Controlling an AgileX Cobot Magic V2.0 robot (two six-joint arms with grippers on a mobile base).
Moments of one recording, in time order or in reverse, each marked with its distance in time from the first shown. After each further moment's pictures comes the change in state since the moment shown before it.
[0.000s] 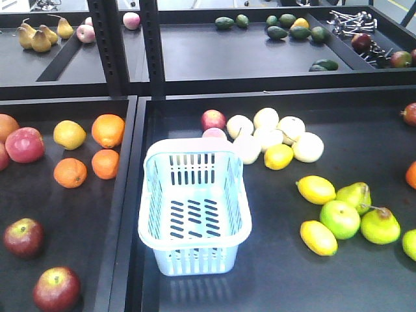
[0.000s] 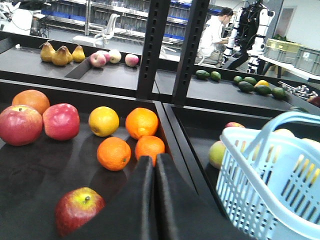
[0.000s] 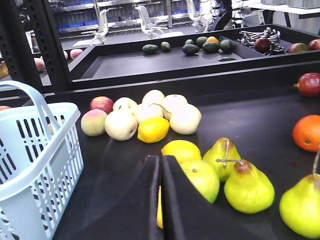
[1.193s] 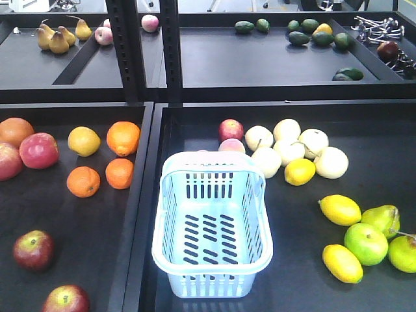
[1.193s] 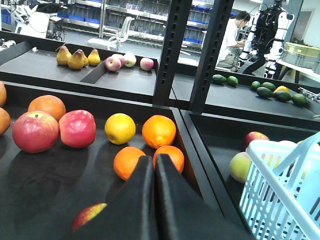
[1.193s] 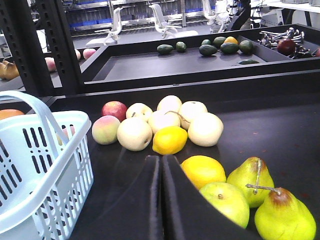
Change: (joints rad) left arm 0.000 0.000 0.000 0.000 0.000 0.000; right arm 0.000 0.000 0.000 0.000 0.000 0.000
